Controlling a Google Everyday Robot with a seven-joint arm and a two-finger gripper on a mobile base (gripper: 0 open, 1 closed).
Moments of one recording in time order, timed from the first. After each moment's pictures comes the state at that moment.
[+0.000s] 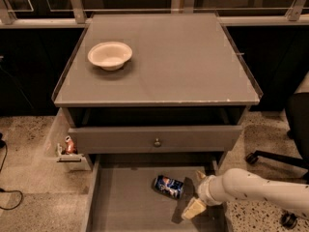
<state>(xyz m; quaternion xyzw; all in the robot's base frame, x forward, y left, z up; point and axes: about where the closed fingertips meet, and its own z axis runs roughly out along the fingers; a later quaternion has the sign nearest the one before) 0.464 -0.168 0.417 -0.51 0.81 0.13 0.25</state>
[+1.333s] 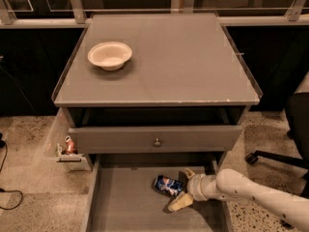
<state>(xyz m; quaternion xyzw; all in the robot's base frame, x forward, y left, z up) 0.506 -0.125 0.373 -0.46 0.80 0.22 0.32</state>
